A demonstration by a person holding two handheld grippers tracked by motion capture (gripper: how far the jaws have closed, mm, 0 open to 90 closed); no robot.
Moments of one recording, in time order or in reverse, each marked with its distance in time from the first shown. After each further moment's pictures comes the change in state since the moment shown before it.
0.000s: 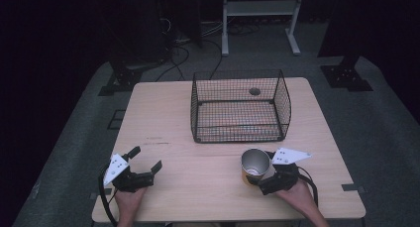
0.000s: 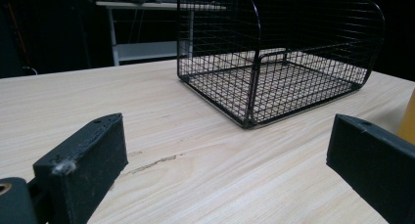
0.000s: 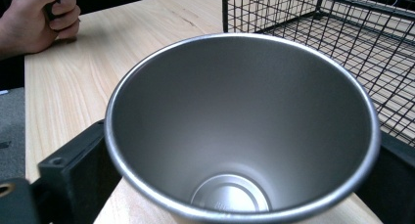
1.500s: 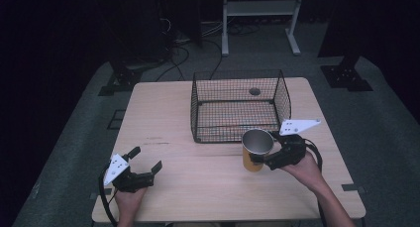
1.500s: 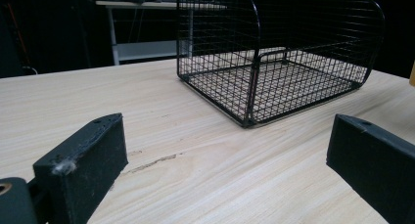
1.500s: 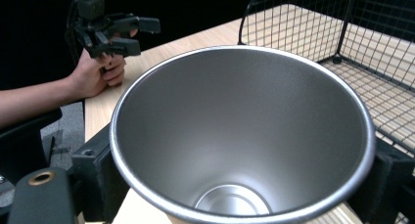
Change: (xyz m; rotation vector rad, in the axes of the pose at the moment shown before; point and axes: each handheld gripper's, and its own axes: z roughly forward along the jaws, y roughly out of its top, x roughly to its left) left arm -0.001 0.000 0.000 0.004 0.001 0.002; right arm -0.032 0.072 -0.022 -0.017 0.168 0.023
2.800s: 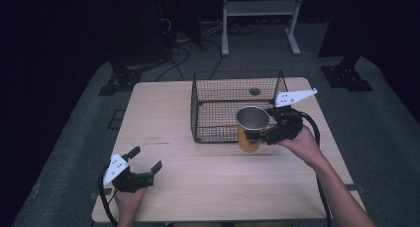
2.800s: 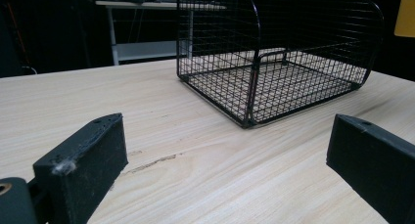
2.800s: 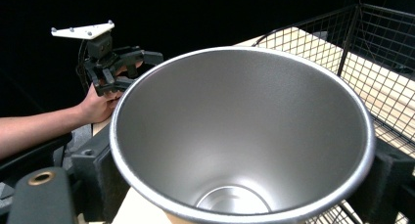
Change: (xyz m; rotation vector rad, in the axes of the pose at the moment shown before) left arm 0.000 0.000 0.000 -0.004 -0.003 -0.004; right arm -0.020 0.066 0.001 0.007 0.049 -0.012
